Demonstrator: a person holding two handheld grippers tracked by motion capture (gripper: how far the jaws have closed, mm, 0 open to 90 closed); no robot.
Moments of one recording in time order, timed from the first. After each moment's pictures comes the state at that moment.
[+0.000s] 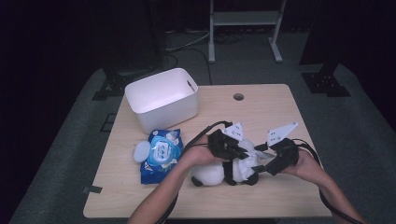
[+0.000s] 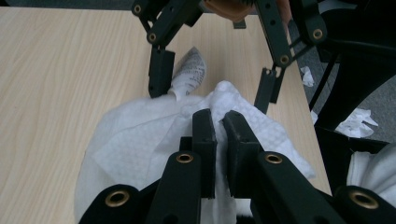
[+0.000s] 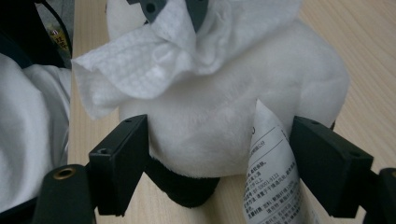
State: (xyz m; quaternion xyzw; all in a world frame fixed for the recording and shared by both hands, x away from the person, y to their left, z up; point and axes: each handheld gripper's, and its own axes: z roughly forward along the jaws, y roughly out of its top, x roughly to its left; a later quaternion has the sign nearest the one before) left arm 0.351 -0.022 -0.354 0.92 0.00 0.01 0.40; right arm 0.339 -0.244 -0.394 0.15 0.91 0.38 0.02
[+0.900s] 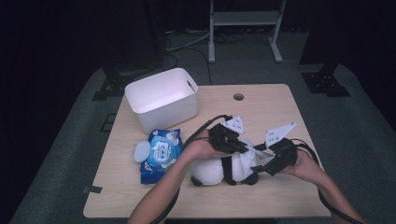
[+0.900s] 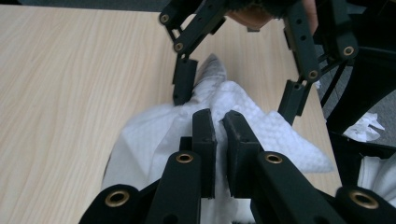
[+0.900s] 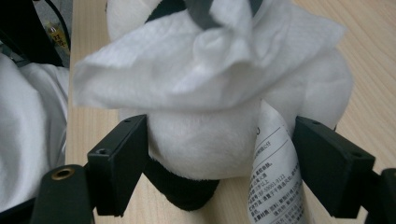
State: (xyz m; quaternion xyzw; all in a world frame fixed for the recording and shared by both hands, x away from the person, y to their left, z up) left arm 0.367 -0.017 -0.349 0.92 0.02 0.01 0.40; right arm 0.340 -0.241 -0.394 0.15 0.91 0.38 0.02
